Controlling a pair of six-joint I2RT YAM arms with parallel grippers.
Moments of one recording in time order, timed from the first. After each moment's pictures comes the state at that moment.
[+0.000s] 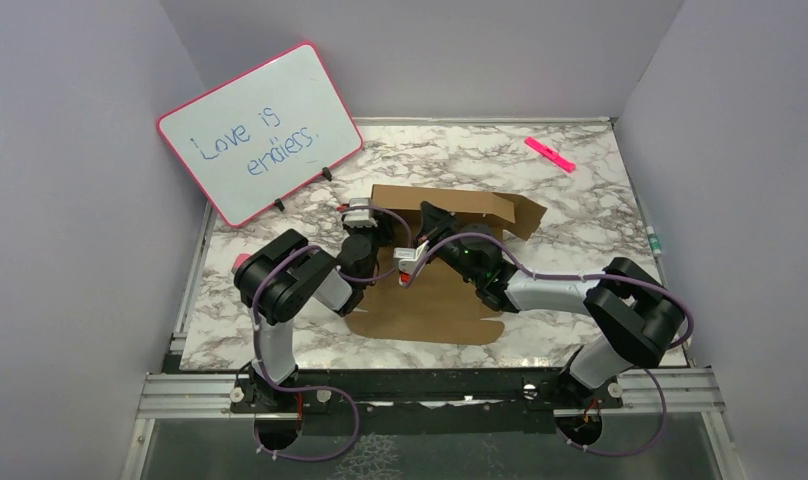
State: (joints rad) left arm -0.63 1.89 0.52 1.38 -0.49 -0.26; right arm 0.85 1.56 0.67 0.81 0.08 -1.51
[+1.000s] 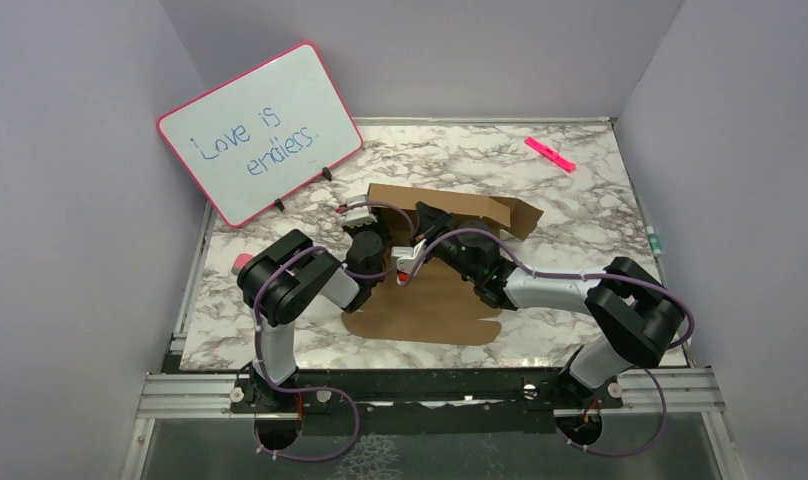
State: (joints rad) left arm -0.67 1.91 0.58 1.31 -0.76 -0.32; right arm 0.85 1.56 0.70 0.76 0.05 -1.47
